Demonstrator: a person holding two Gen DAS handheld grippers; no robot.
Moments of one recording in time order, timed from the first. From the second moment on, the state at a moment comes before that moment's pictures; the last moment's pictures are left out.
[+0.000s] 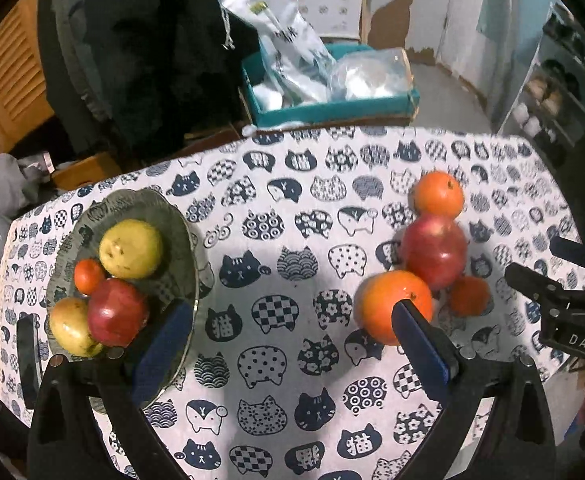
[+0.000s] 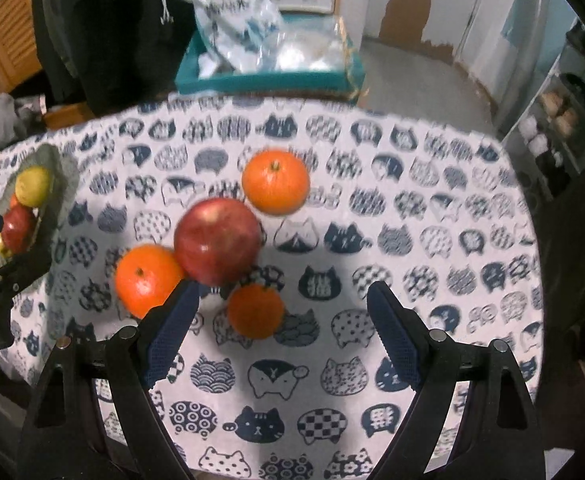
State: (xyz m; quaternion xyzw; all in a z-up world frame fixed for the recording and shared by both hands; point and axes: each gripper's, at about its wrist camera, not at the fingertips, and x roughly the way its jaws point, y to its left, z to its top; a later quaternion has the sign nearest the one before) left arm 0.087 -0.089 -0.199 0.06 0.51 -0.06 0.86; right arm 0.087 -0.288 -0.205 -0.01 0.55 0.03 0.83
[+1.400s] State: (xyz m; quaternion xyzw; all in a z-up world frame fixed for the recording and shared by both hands) left arm 0.110 -0.153 -0.259 0.06 0.57 -0.12 0.81; right arm 0.082 -0.328 -0.260 0.02 0.58 0.01 0.81
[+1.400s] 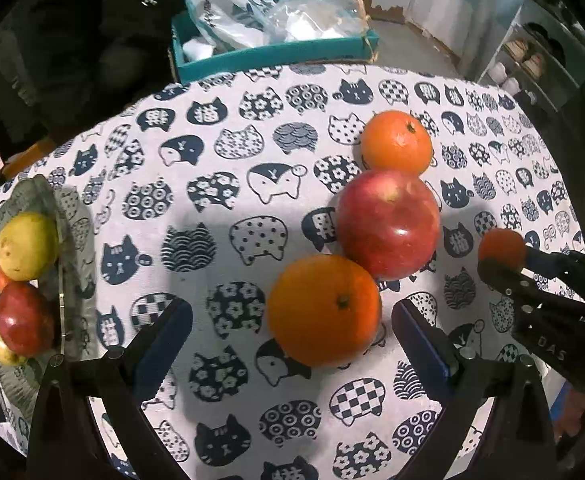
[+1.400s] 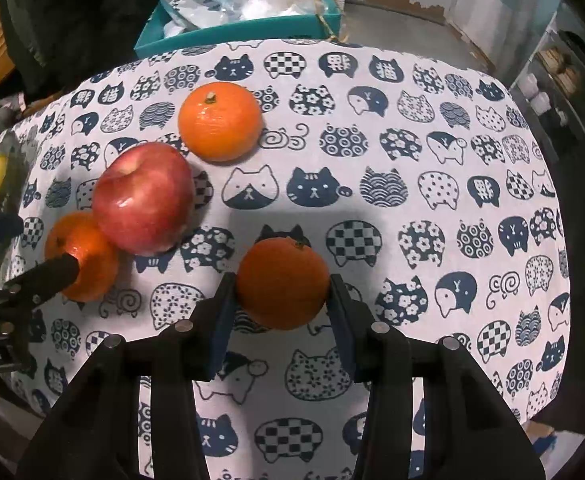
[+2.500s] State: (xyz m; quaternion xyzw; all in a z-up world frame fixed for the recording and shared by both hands) left arm 0.101 -0.153 -0.248 0.05 0.55 -0.14 0.82; right arm 0.084 -0.316 -0.228 0.01 0.55 0.03 0.83
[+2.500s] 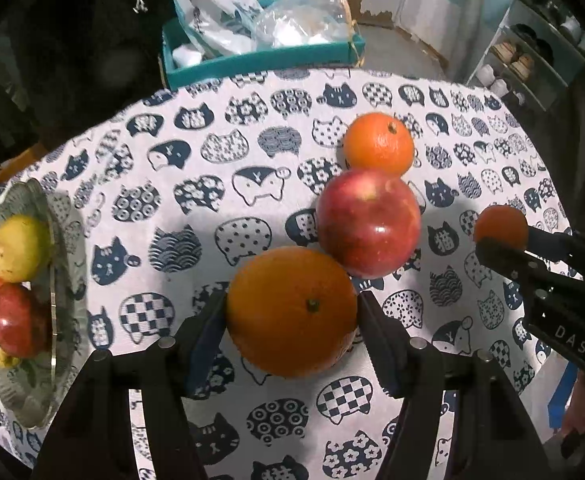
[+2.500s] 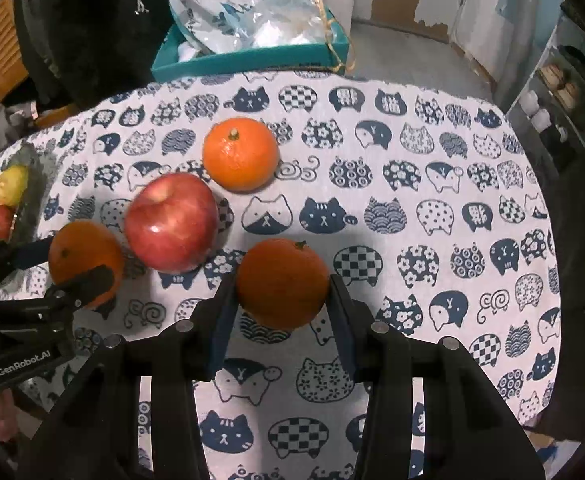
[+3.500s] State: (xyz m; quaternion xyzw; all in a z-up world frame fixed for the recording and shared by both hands) left arm 0.061 -0.089 -0.127 0.01 0.44 -0.12 0.89; right arm 0.069 -0.269 -0.113 -0.01 0.44 0.08 0.89
